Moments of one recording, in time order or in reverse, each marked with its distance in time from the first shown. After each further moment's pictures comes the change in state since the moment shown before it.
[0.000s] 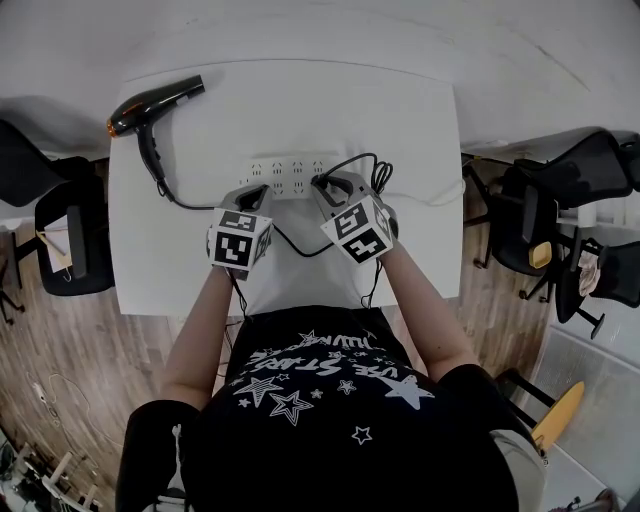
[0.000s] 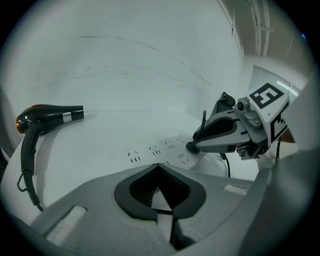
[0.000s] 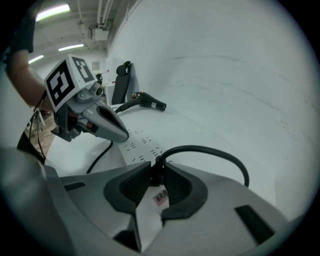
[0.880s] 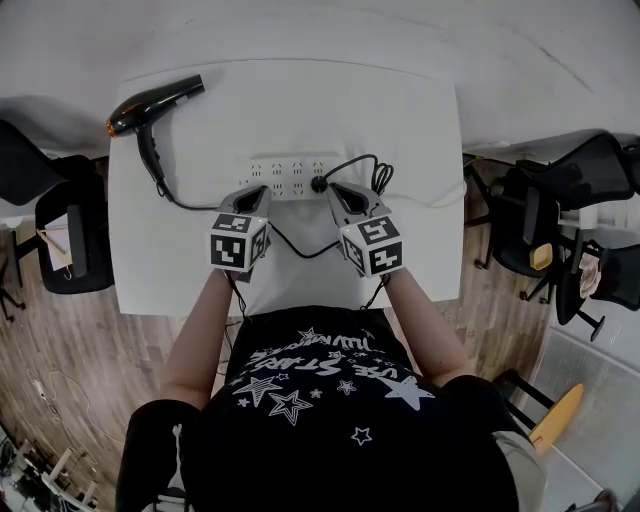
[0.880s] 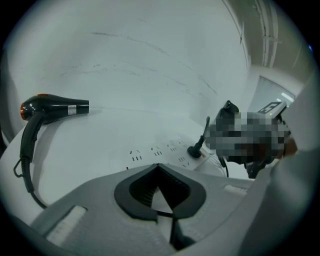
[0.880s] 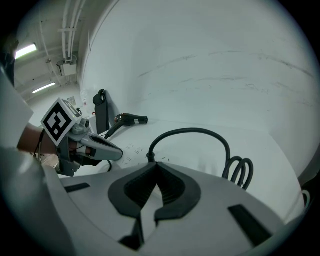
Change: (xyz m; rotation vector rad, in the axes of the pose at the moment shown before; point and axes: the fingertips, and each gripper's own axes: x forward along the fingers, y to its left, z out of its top) left arm -0.001 0.002 0.001 -0.096 -0.032 -0.003; right arm -0.025 -0.013 -0.010 0.397 -0.160 -0.042
